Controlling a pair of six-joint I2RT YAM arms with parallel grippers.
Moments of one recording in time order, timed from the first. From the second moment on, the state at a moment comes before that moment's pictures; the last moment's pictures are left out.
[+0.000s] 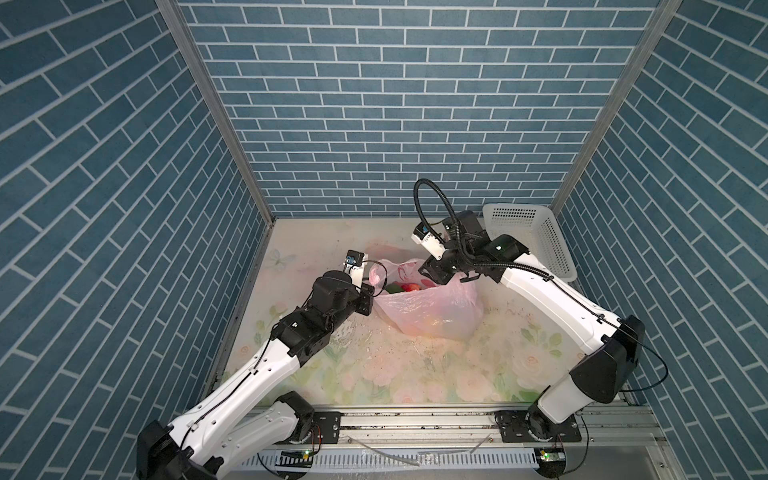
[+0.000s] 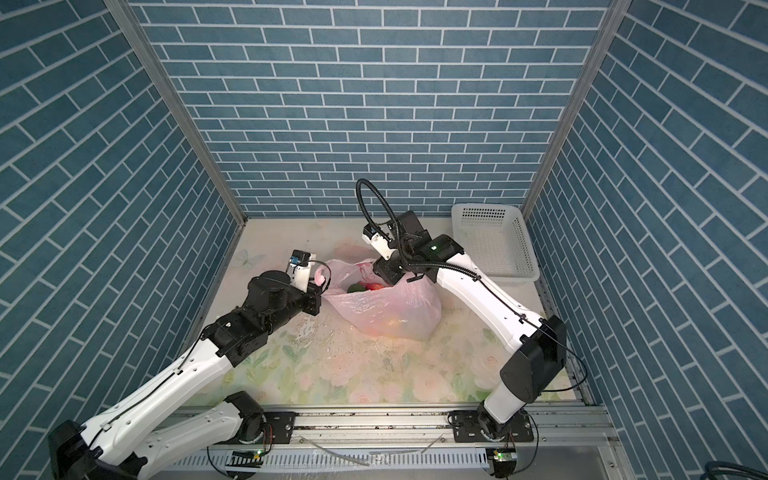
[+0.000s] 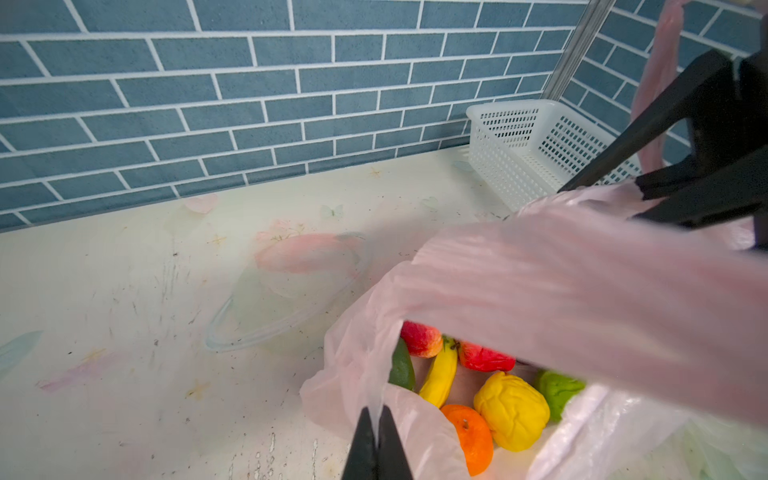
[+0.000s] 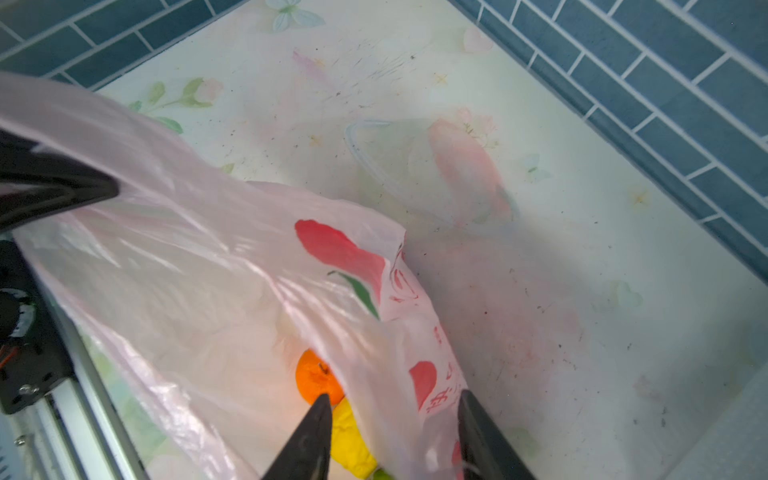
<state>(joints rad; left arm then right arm) -0.63 0.95 0.82 -0.31 -0.12 -0.21 0.74 1.60 1.63 -0.88 -0.18 -0.17</state>
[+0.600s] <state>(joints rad) -0.63 0.93 0.81 -0.25 -0.03 -0.31 0.83 1.50 1.60 -0.86 -0.38 0.11</state>
